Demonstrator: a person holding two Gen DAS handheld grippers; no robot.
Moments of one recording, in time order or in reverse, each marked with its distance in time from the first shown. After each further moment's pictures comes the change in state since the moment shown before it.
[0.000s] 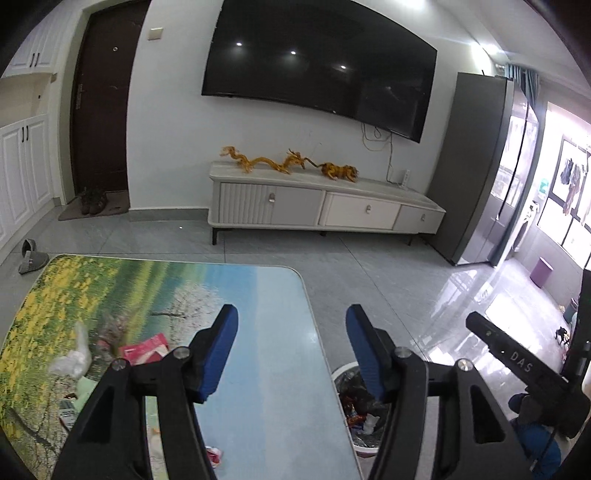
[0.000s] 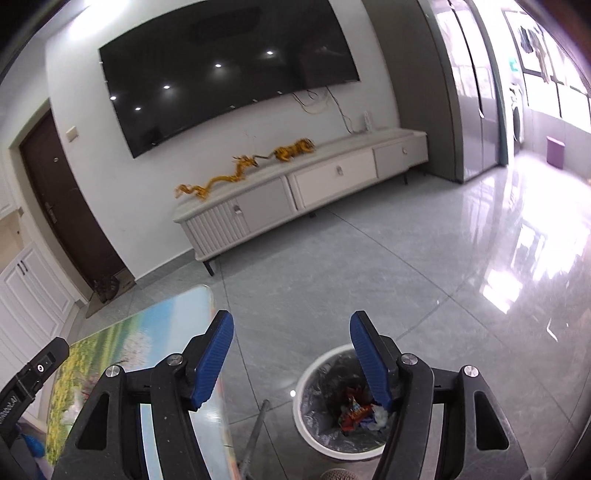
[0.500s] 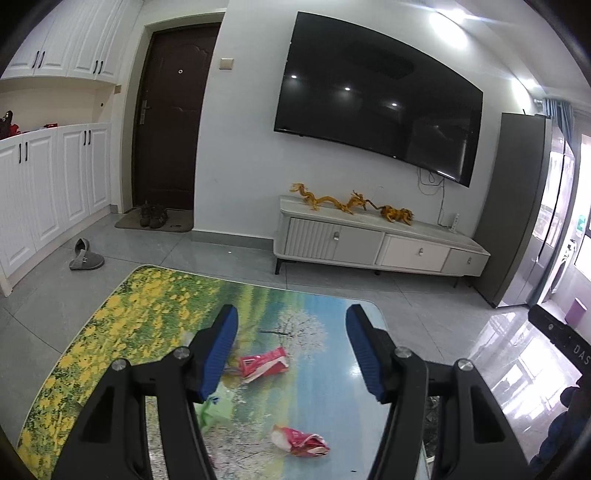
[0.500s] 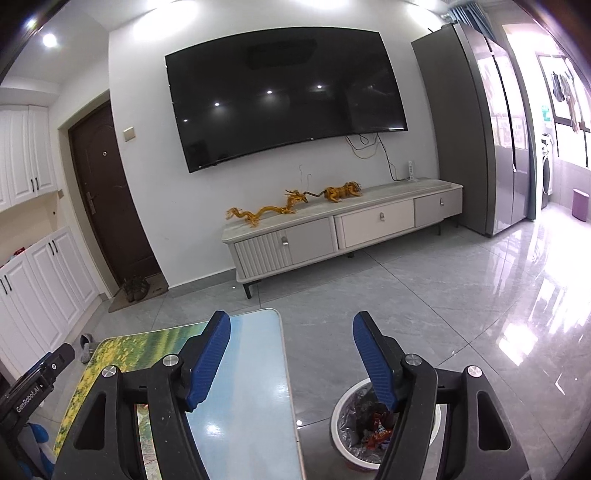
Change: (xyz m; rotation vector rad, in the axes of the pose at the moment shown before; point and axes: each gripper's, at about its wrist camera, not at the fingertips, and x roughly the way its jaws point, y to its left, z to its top) left arm -0.090 0.104 -0.006 -0.087 -0.138 0.195; right arm -0.068 0.081 -0.002 -0.134 -0.132 0.105
